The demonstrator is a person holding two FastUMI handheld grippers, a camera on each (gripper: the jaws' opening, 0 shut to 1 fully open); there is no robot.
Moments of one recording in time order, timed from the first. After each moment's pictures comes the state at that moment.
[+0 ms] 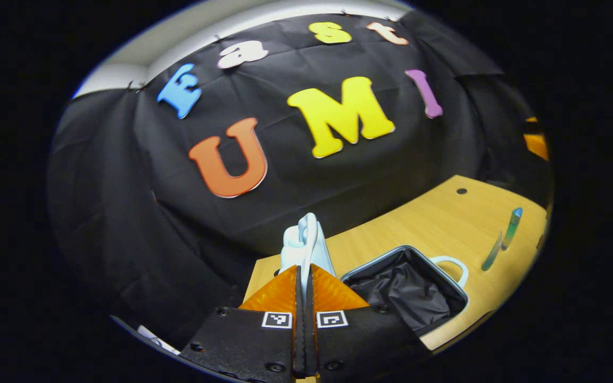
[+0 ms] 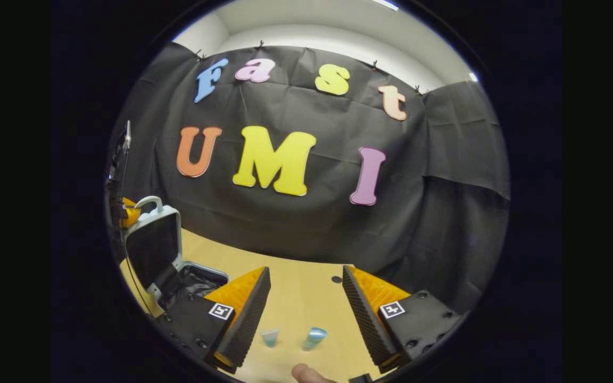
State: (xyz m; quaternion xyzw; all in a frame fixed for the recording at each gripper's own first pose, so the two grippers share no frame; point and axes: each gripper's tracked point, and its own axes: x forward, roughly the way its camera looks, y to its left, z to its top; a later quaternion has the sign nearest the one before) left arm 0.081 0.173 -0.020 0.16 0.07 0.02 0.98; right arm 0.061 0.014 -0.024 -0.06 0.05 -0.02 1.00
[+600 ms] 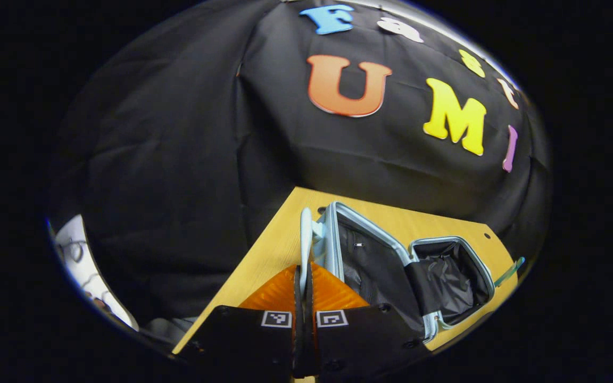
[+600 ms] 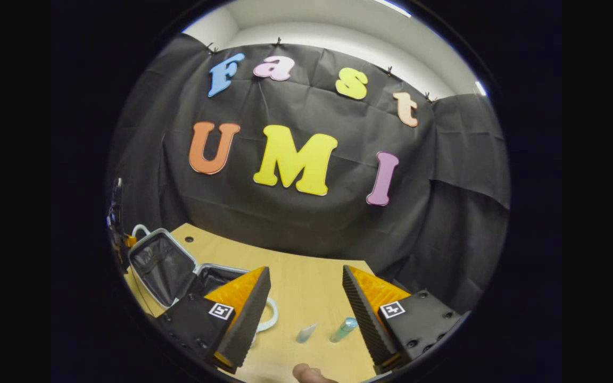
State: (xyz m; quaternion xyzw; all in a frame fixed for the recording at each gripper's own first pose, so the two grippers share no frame) left arm 0.087 0.364 -0.189 -0.13 0.17 0.07 0.98; right arm 0.025 0.098 -0.026 -0.08 0.06 -0.03 0.99
